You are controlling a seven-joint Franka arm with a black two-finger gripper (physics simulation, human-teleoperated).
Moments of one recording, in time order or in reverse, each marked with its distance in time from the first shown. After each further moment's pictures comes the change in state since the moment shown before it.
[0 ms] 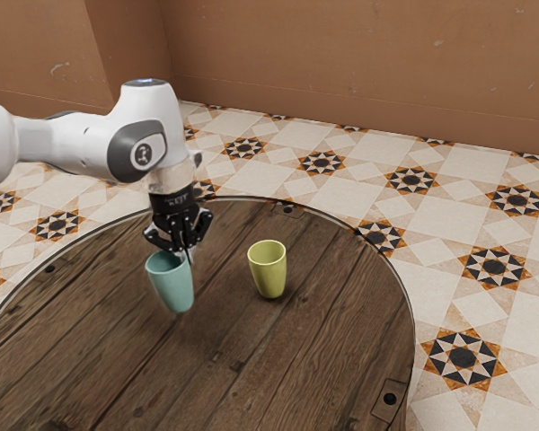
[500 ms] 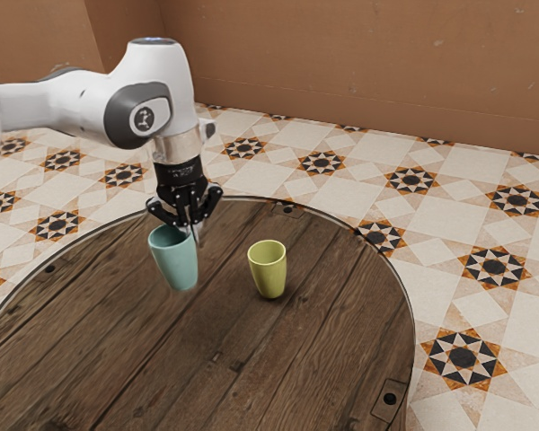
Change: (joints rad) arm -0.072 -0.062 0.000 0.094 0.040 -0.150 0.028
